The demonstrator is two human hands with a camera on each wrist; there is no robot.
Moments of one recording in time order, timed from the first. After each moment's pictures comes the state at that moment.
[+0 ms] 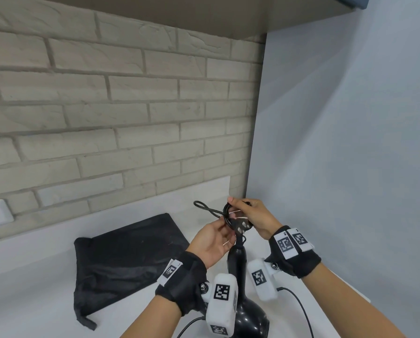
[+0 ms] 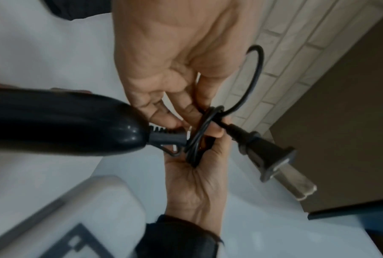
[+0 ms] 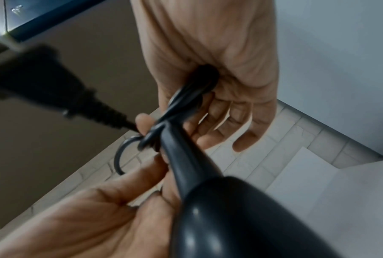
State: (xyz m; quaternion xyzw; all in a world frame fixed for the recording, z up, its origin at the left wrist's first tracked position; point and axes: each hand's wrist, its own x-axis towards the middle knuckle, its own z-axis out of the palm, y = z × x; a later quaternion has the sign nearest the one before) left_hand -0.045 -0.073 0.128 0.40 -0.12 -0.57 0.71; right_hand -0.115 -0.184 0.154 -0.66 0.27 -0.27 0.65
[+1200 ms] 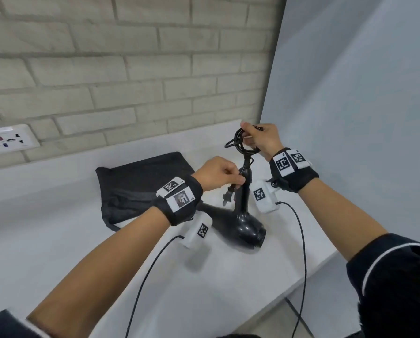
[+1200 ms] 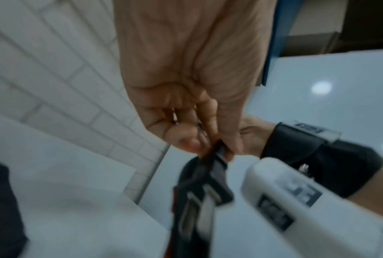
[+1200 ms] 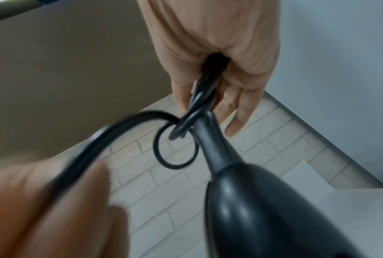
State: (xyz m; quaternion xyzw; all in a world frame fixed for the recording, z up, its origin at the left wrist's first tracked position) left_hand -0.046 -0.028 0.128 0.70 -0.53 -0.27 0.39; right_hand -0.106 -0.175 0.160 -0.65 0.30 -0.37 0.59
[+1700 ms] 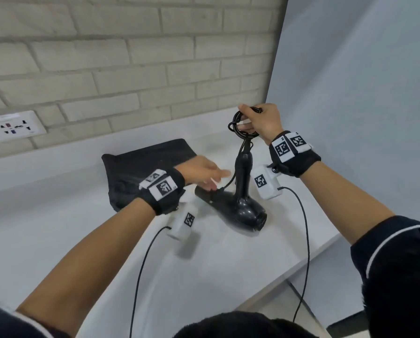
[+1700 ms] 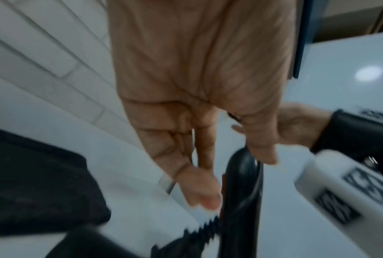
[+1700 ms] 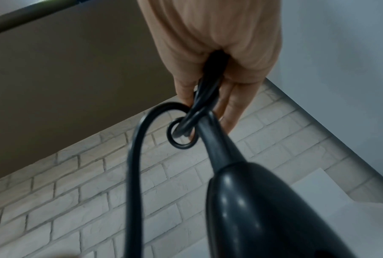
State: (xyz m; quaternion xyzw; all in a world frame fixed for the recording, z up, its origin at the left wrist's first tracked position) left_hand -0.023 0.005 0.106 0.75 -0.43 -0.37 0.34; right_hand -0.107 -0.151 0.165 -0.70 0.28 -0.36 0.55
